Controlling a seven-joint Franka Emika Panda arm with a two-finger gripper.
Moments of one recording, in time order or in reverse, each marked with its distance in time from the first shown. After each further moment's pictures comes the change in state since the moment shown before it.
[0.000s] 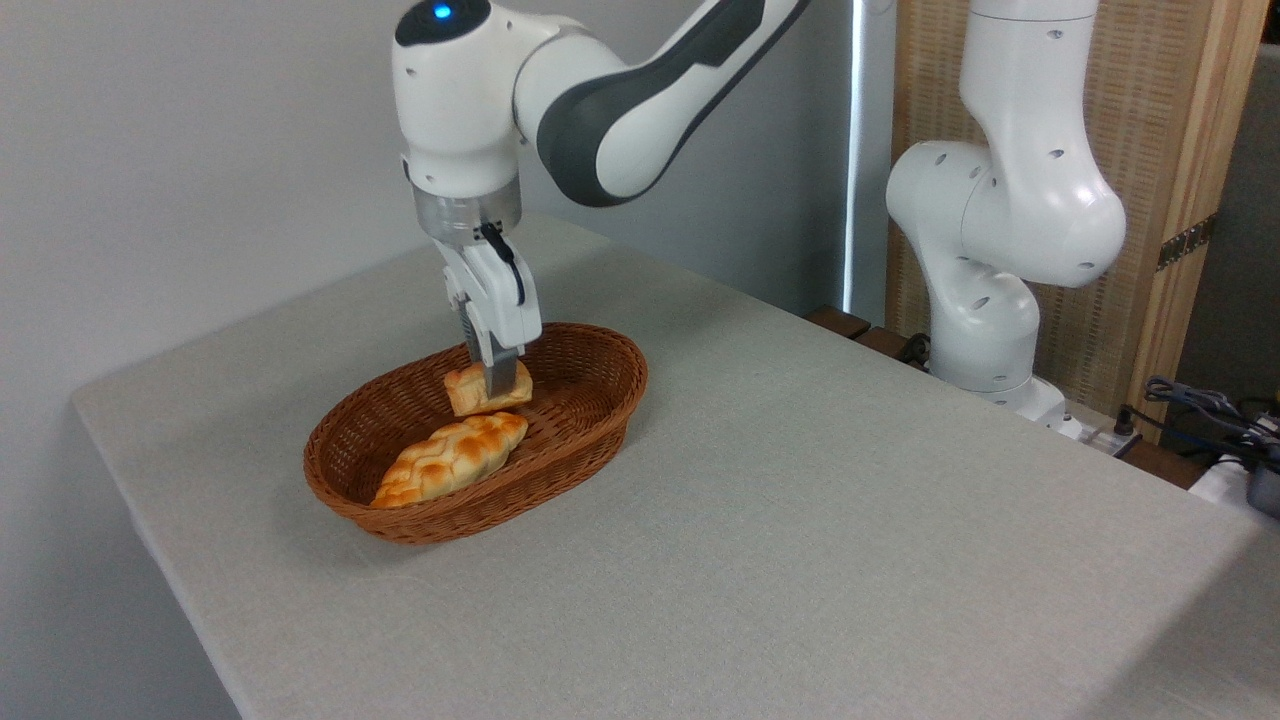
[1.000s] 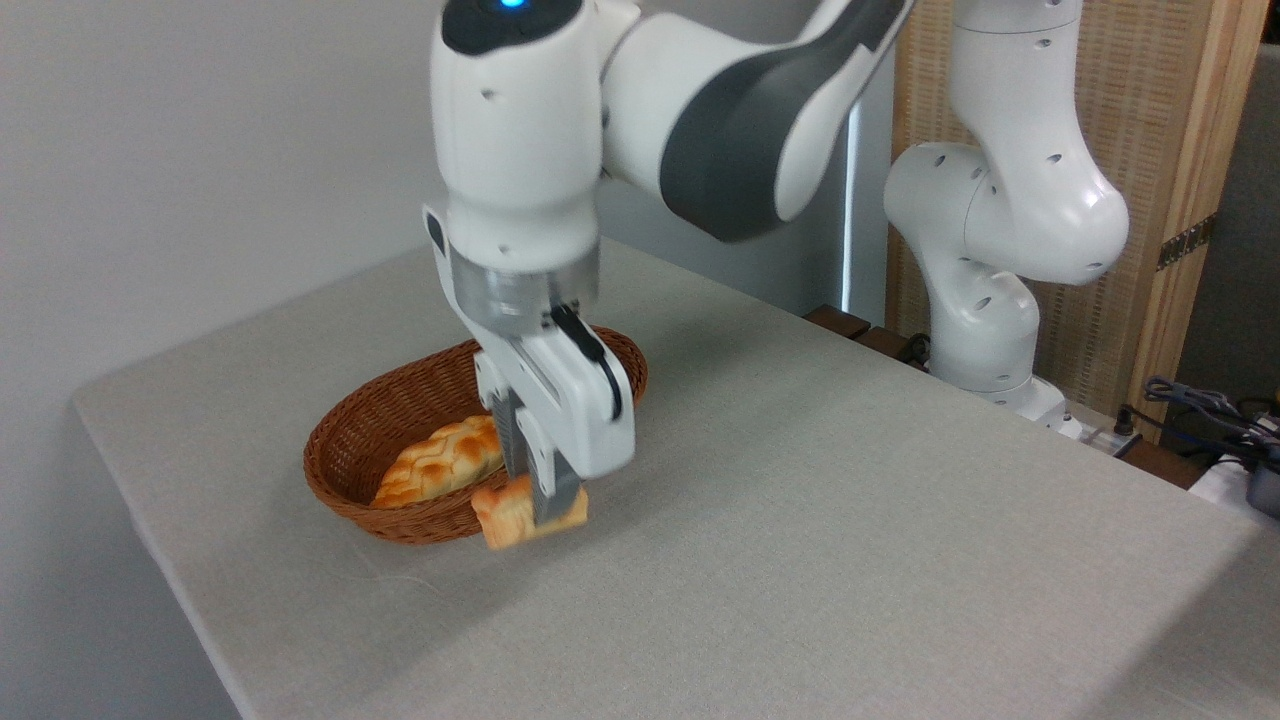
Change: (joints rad) arm 0.061 0.134 0.379 0.255 0.054 -0.183 0.317
